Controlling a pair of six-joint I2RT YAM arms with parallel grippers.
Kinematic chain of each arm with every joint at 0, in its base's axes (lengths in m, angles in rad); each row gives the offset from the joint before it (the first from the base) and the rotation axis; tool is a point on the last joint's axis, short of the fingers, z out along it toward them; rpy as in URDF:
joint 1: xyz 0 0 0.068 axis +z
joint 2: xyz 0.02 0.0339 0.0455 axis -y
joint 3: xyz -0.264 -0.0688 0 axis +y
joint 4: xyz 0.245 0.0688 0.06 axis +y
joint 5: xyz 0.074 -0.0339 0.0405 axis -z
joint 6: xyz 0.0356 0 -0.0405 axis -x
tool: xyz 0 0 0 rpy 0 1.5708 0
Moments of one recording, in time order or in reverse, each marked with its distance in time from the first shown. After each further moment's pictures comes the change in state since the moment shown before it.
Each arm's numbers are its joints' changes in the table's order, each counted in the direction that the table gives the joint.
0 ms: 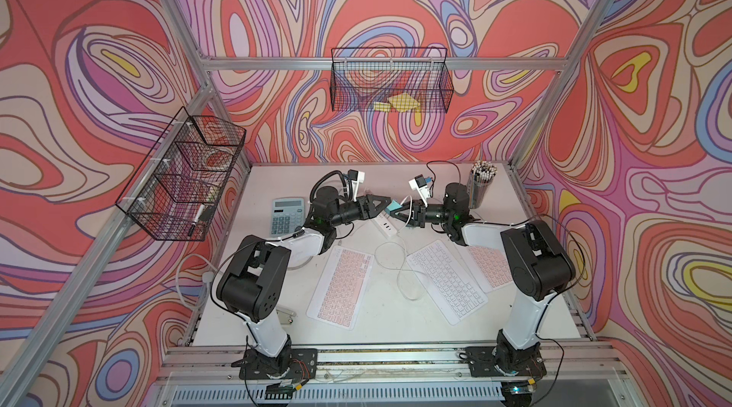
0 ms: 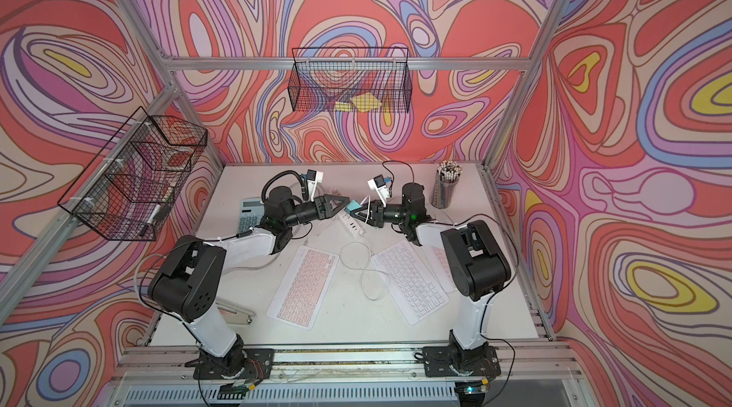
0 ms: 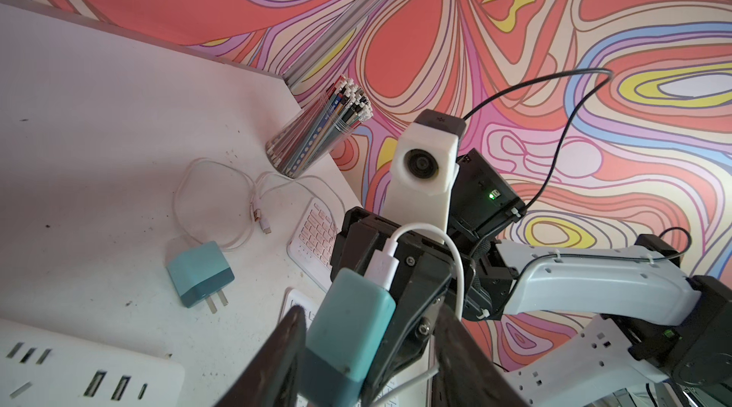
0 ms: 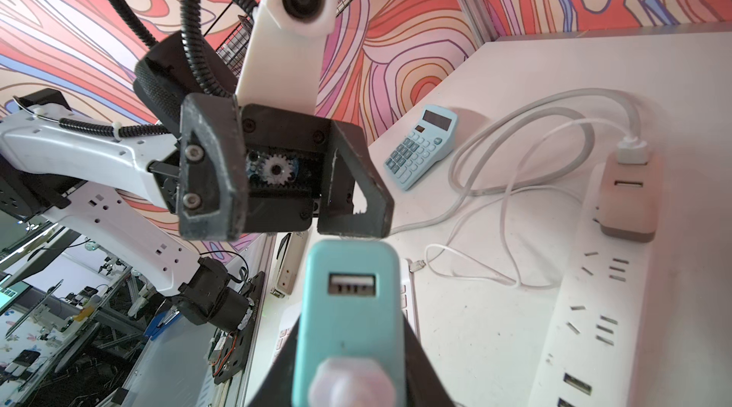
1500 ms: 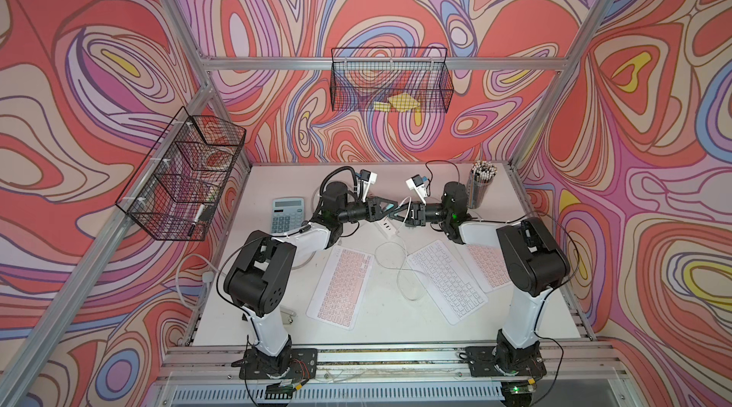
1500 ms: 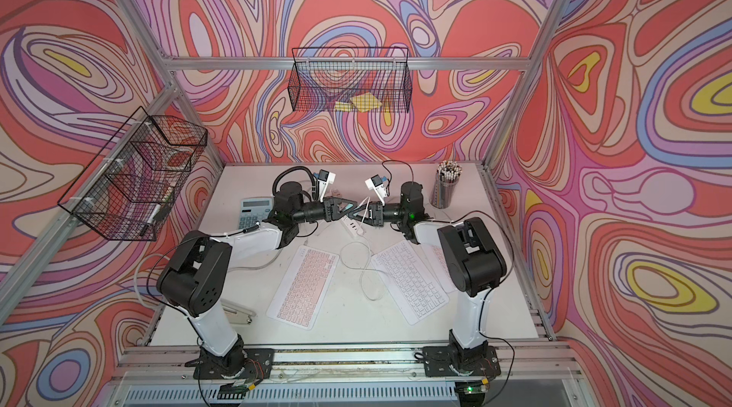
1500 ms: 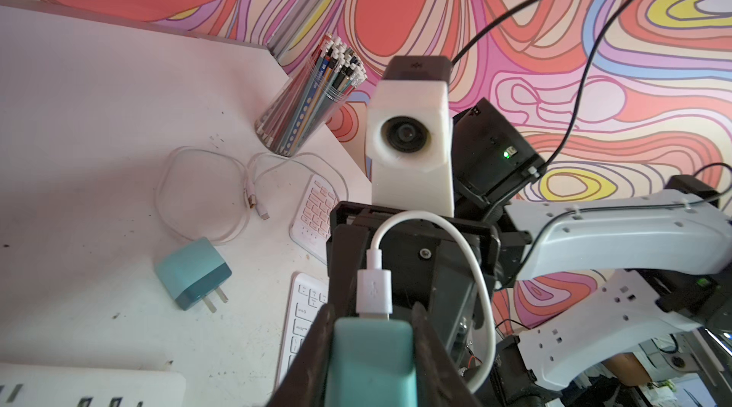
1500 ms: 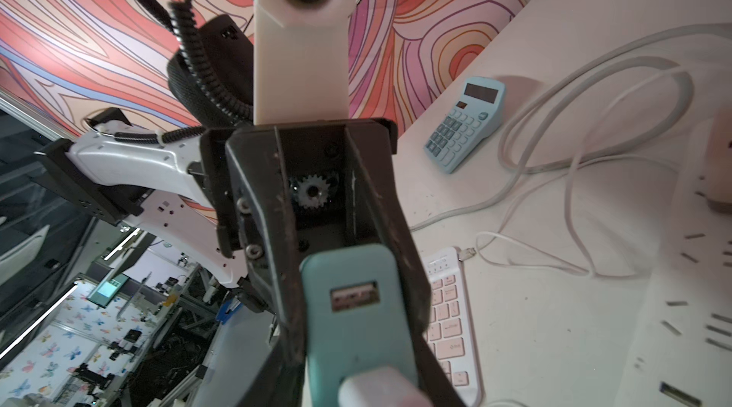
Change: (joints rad) left arm -0.039 -0.032 -0.106 0.199 0.038 -0.208; right arm 0.004 -0.005 -0.064 0.156 -0.068 -0.026
